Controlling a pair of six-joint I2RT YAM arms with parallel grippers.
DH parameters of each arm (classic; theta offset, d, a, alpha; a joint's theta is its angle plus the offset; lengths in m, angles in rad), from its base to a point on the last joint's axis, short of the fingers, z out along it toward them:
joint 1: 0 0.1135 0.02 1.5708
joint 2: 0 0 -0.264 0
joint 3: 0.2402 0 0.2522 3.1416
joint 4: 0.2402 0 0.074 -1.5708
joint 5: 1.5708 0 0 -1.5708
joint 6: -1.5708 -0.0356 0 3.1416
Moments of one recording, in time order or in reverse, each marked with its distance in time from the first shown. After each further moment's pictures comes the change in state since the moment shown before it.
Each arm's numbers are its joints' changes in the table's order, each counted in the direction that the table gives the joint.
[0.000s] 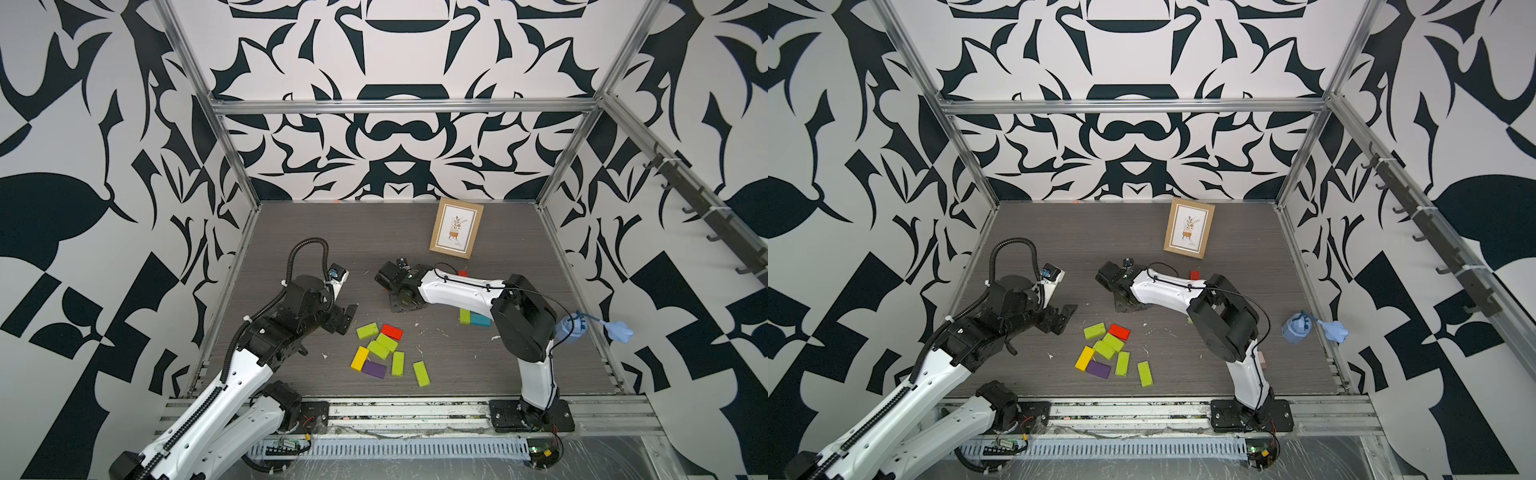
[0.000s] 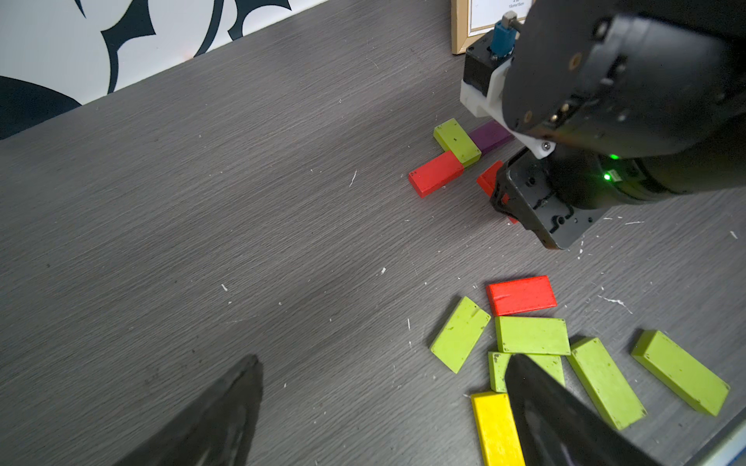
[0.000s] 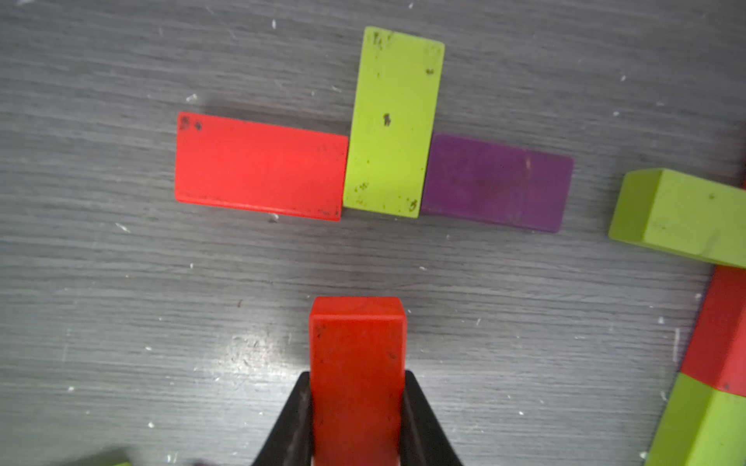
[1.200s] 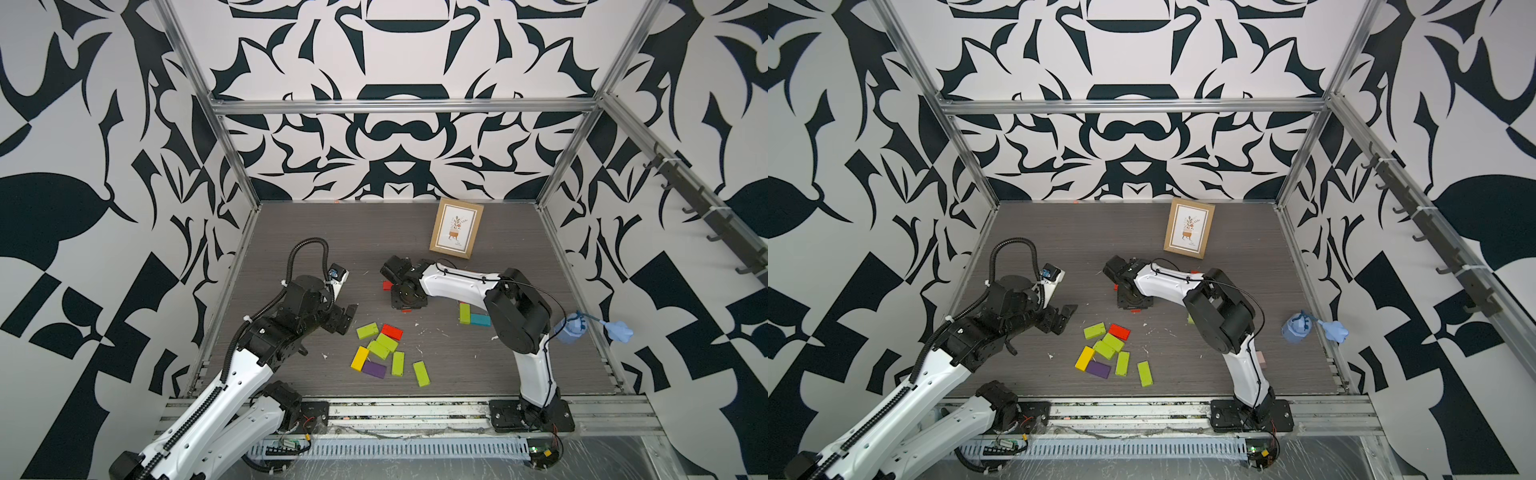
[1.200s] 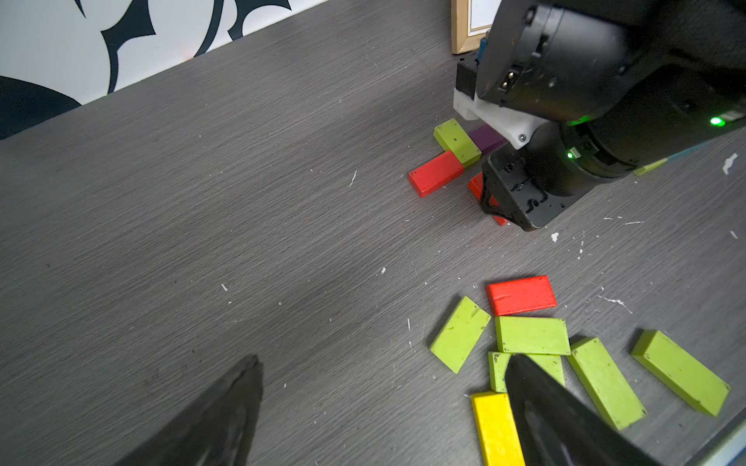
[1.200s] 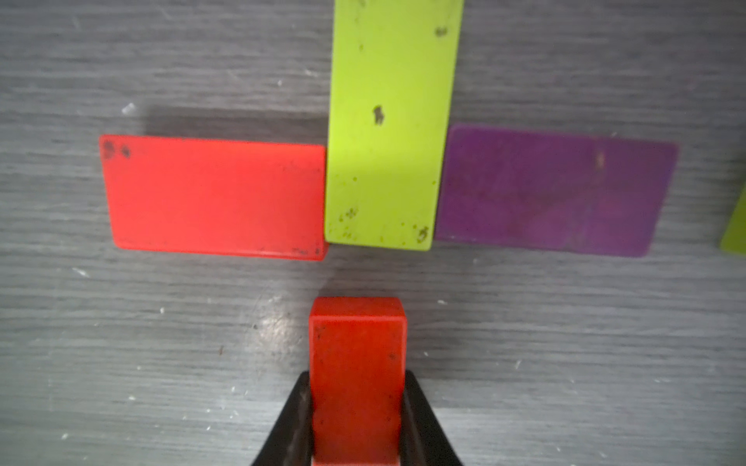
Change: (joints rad) left arm 0.000 0.000 0.000 0.000 0.000 0.000; right arm -0.063 -0.058 0.018 -0.021 -0.126 -0.027
